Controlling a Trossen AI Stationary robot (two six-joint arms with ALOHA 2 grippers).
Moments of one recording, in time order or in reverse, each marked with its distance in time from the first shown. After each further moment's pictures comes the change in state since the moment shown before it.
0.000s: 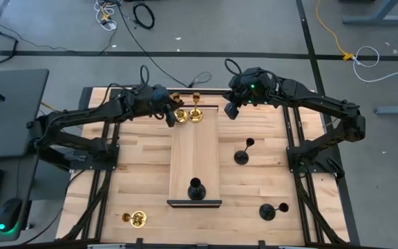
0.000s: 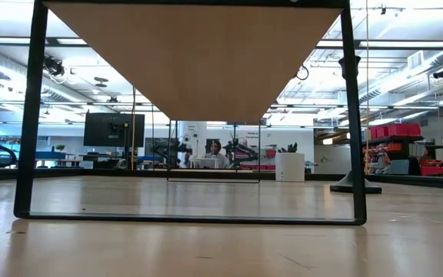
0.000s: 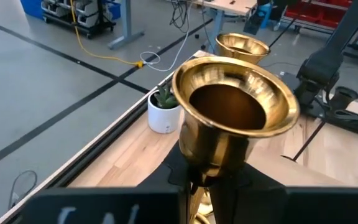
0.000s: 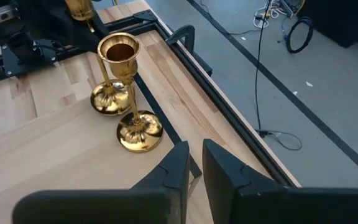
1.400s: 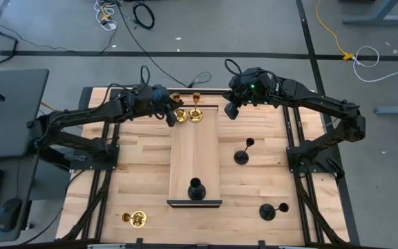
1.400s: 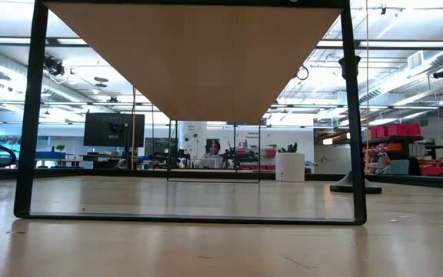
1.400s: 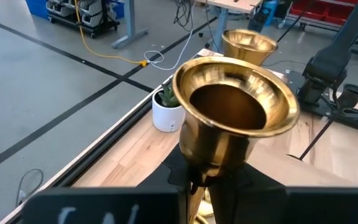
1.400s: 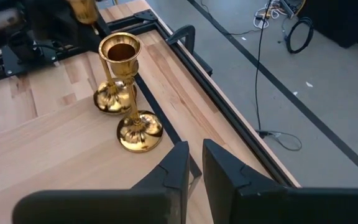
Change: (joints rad) left arm 0.000 0.011 0.000 -0.004 -0.014 0.008; right arm 0.000 0.000 0.000 0.000 -0.001 -0.003
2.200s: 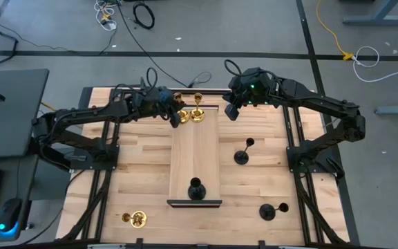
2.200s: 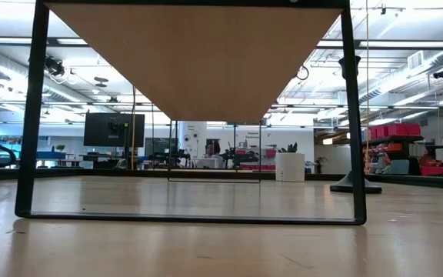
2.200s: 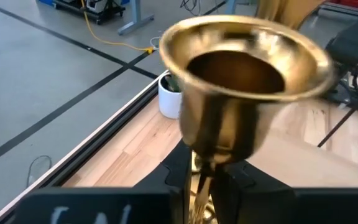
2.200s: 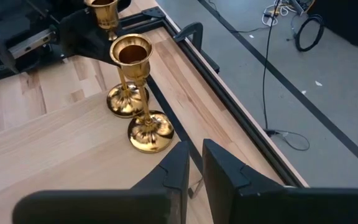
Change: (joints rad) left arm 0.001 0.066 -0.002 0.007 -0.023 0.003; right arm 0.000 0.000 0.000 -0.007 -0.032 0.000
